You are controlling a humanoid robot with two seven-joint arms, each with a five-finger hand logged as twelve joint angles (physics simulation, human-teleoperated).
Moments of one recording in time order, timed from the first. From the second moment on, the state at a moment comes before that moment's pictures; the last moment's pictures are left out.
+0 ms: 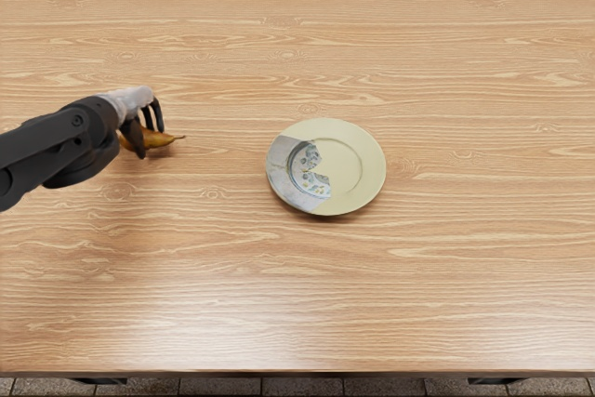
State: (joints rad) left arm -1.07 0.49 -0.24 -1.14 1.30 -0.07 0.61; right arm -0.05 0.00 0.03 0.09 0.10 0.07 -0.28
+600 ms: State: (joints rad) left arm -1.19 0.50 -0.24 -1.20 1.22 -0.12 0.61; right arm -0.05 0.00 0.04 0.09 0.10 0.07 -0.28
